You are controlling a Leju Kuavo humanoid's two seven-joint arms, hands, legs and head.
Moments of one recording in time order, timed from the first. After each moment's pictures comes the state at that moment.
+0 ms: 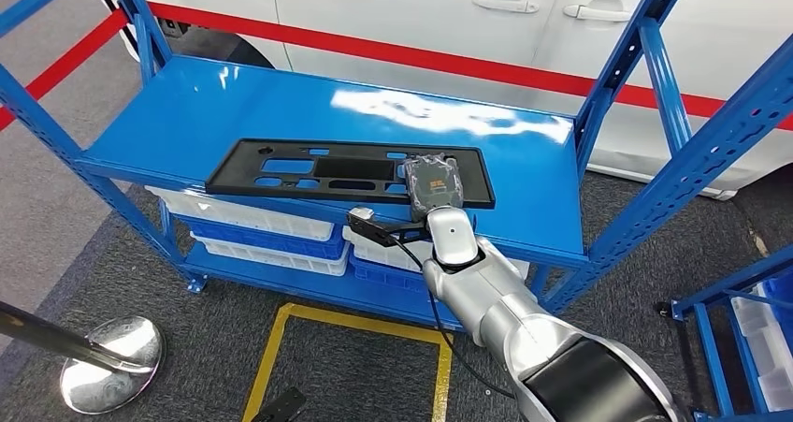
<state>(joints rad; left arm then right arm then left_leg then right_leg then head) -0.19 -0.13 0.21 -0.21 -0.85 -0.12 -0.24 -0.96 0.30 0.61 -0.35 1.39 -0.42 0.14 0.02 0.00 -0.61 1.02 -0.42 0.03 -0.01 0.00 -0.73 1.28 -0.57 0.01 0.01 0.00</state>
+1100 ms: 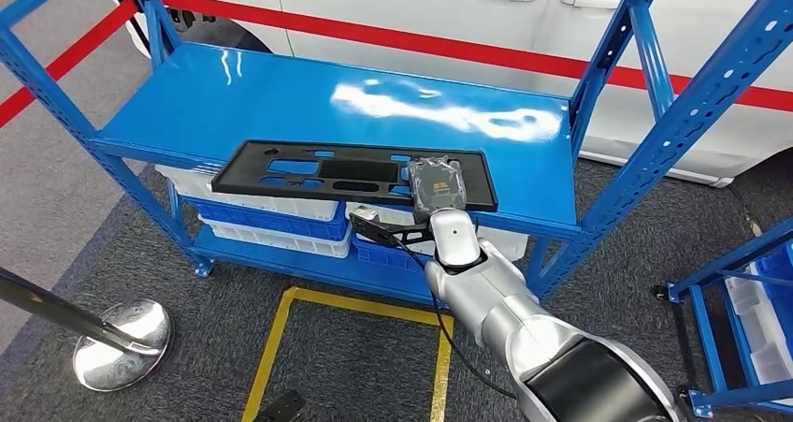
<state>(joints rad) -0.19 -0.13 0.22 -0.21 -0.85 -0.12 -0.24 -0.95 0.29 0.61 -0.35 1.37 -0.43 0.15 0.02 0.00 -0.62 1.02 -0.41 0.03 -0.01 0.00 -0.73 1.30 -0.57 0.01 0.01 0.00</state>
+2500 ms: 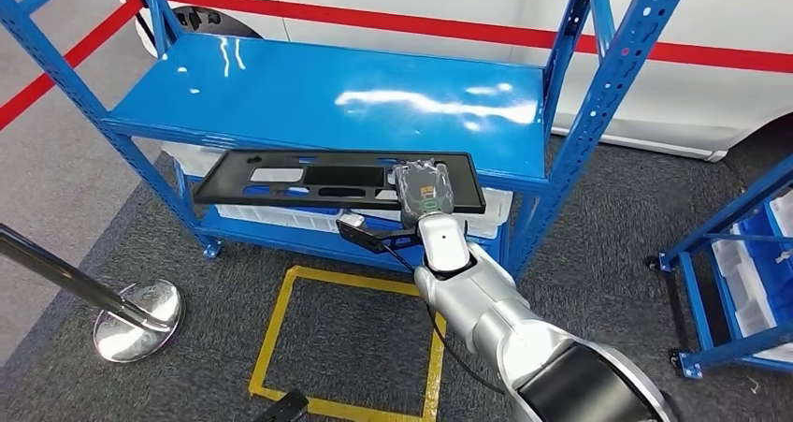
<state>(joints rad) -0.19 -0.12 0.22 -0.21 -0.84 -0.12 -0.24 -0.94 0.32 0.65 -0.36 1.35 -0.43 0.12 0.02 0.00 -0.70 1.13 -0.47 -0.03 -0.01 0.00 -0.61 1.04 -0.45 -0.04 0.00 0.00</state>
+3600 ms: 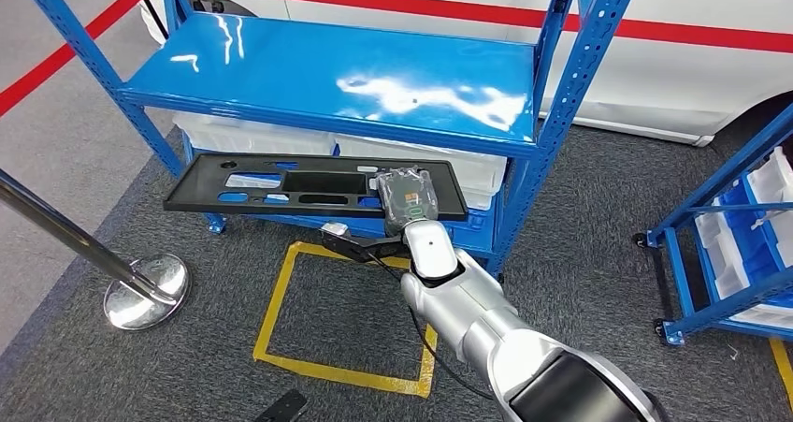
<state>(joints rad) -0.18 -0.12 0.24 -0.21 -0.84 -0.10 -0.26 -0.90 0.35 0.69 -0.41 1.29 -0.41 0.09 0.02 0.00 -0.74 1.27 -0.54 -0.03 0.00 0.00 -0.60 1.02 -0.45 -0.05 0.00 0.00</state>
